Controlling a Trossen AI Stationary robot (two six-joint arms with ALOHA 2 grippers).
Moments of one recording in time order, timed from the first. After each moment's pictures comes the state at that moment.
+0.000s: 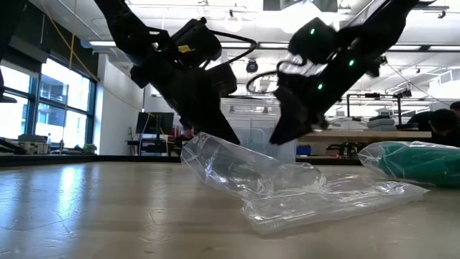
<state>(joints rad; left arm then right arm) 0.06 1.84 0.92 0.14 0.28 -0.09 -0.11 1.62 0.70 0.13 0.31 0.38</state>
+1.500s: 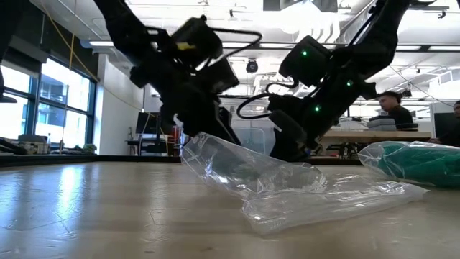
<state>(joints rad) 0.04 1.86 0.92 0.18 0.20 0.22 -0.06 1.82 0.71 0.21 0.20 0.41</state>
